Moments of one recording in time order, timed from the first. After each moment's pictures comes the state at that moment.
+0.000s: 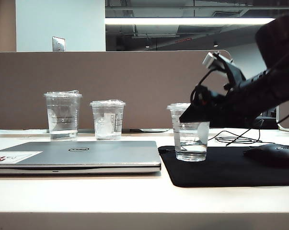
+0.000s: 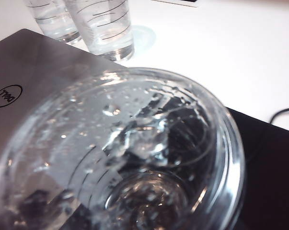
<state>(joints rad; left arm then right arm) -0.52 0.00 0.00 -0.13 0.00 -0.01 0.27 1.64 0.63 0.61 -0.39 -0.02</state>
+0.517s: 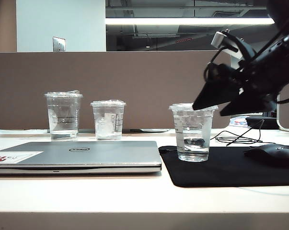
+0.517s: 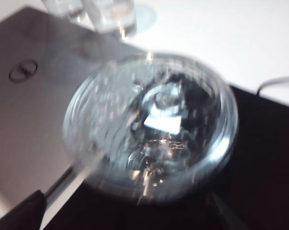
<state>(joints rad) -0.52 0.00 0.00 -0.13 0.00 -0.01 0.27 1.37 0.63 0.20 -0.36 -0.08</state>
